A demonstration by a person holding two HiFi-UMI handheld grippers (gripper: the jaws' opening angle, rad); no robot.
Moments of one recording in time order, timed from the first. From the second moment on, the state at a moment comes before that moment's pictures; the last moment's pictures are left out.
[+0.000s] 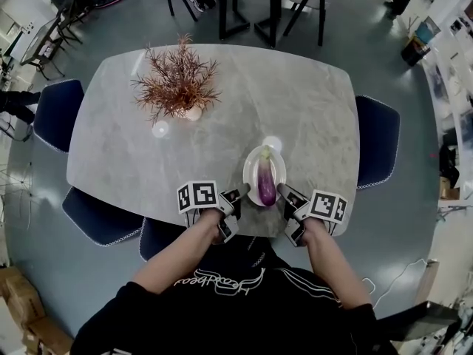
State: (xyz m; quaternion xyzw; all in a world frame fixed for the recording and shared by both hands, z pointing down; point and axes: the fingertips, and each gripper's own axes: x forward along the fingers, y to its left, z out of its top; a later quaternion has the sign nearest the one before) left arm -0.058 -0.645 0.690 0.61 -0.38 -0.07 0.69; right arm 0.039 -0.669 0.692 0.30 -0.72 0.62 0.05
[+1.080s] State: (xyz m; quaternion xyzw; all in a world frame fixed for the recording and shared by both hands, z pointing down) left arm -0.068 -0.648 0.705 0.60 -0.43 -0.01 0.67; right arm 0.033 -0.662 0.710 0.33 -0.73 0.58 0.18
